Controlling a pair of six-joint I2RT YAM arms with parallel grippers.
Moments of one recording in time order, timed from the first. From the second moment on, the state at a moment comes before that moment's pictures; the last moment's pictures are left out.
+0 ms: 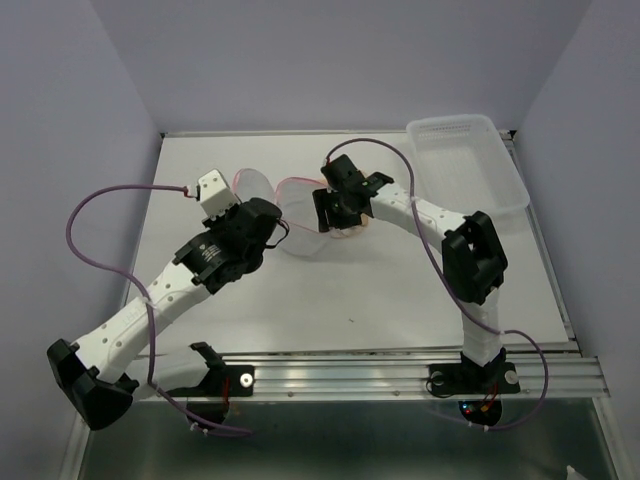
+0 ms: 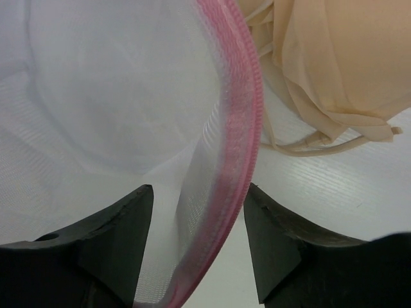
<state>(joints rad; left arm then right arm) -0.76 1.09 1.12 -0.85 -0.97 -1.02 0.69 2.02 1.69 -0.67 0.02 0.41</state>
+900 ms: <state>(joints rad) -0.76 1.04 1.05 -0.58 -0.96 -0.73 0.60 1.88 1.75 -0.62 -0.17 0.24</state>
